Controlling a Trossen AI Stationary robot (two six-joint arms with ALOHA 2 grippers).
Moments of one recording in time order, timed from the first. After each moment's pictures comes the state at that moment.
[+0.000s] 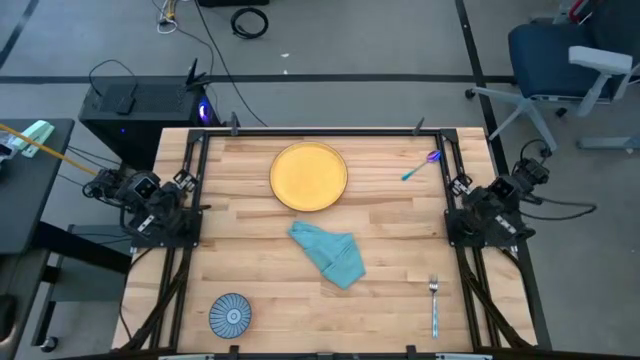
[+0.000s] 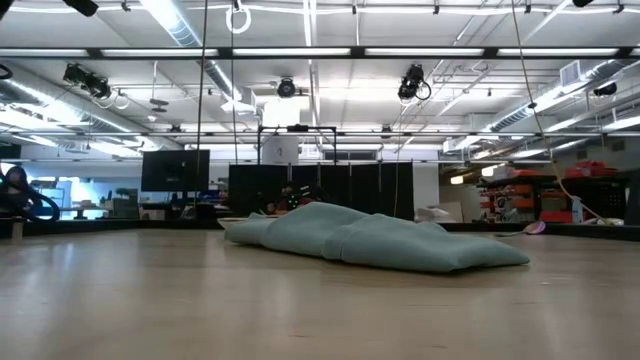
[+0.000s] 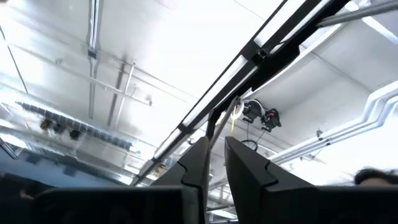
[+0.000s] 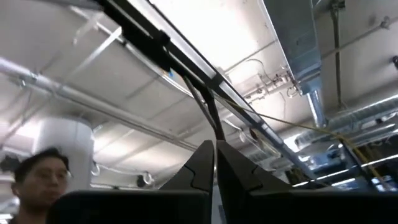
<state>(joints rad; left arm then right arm) -0.50 0.01 0.01 1.05 -0.22 -0.12 0.62 0.01 0.07 0.85 0.13 0.11</state>
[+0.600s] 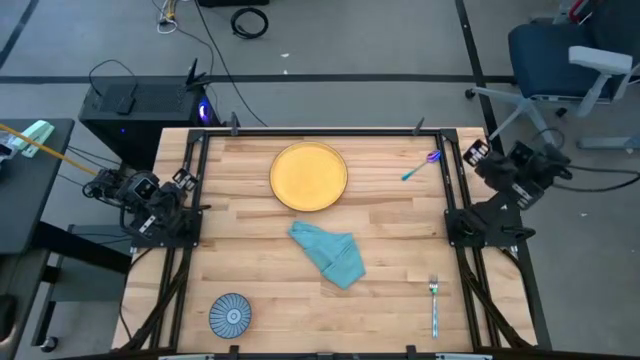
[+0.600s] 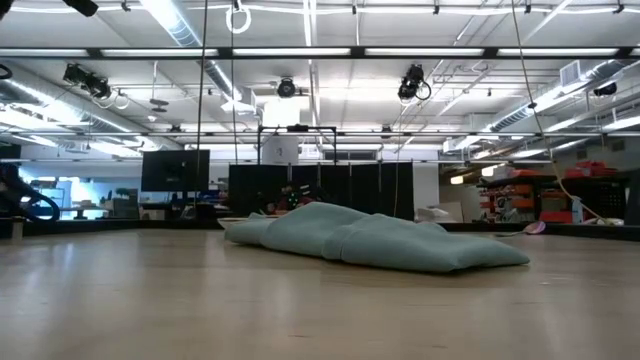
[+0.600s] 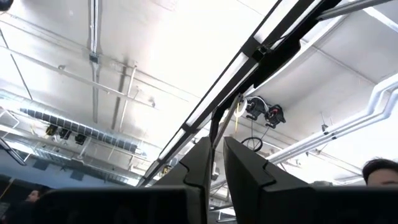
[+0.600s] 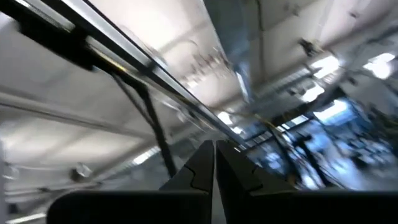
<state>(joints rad) -0.50 0.01 0.01 1.05 -0.23 -0.06 0.62 0.22 0.59 0.35 0.46 0.11</state>
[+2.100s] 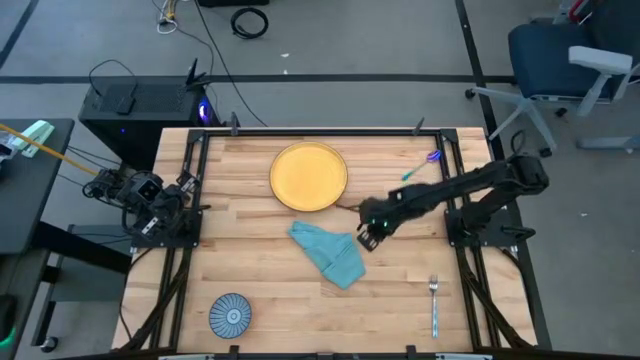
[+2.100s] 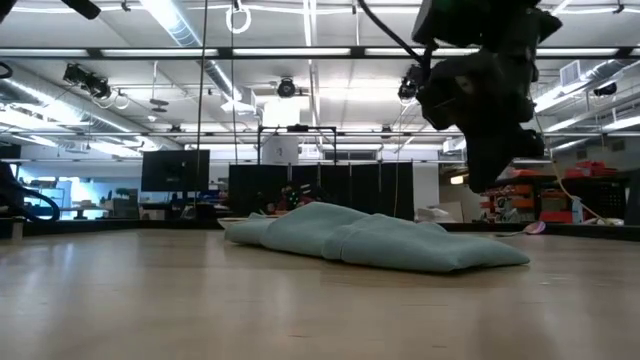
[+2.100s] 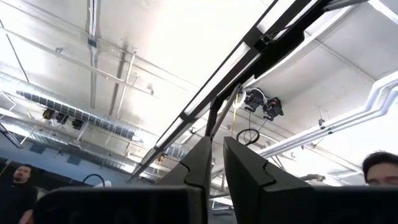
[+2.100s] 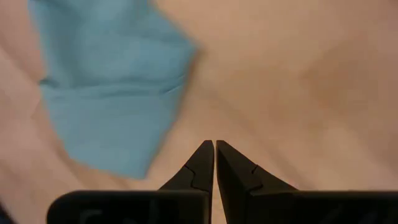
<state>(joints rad) -0.50 0.01 0.01 1.00 -0.23 -0.11 0.11 1.50 0.90 -0.63 -0.09 0.96</state>
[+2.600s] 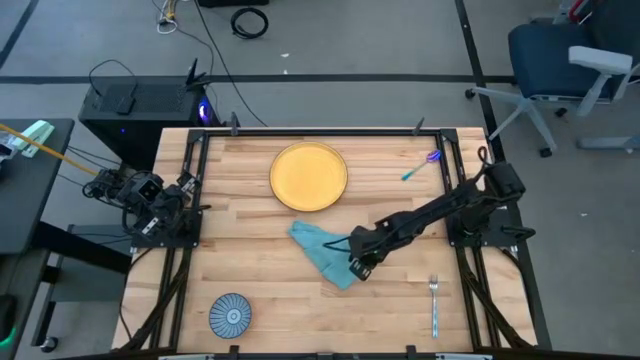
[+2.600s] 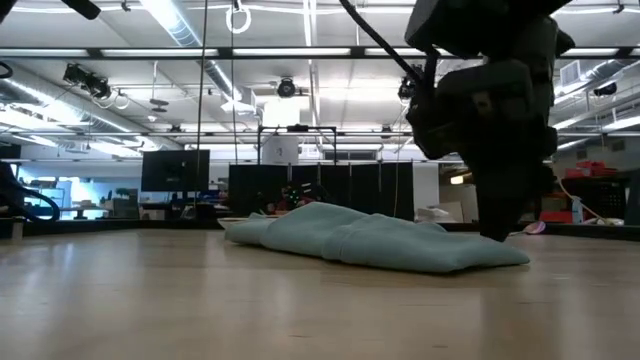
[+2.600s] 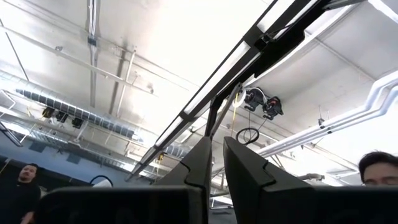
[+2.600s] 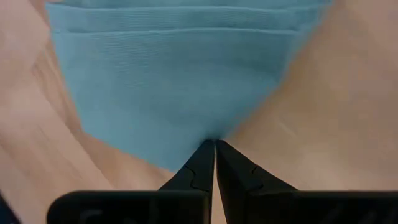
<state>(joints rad) -0.50 0.01 0.01 0.99 -0.23 -0.12 0.27 1.72 0.92 -0.40 -0.12 1.01</state>
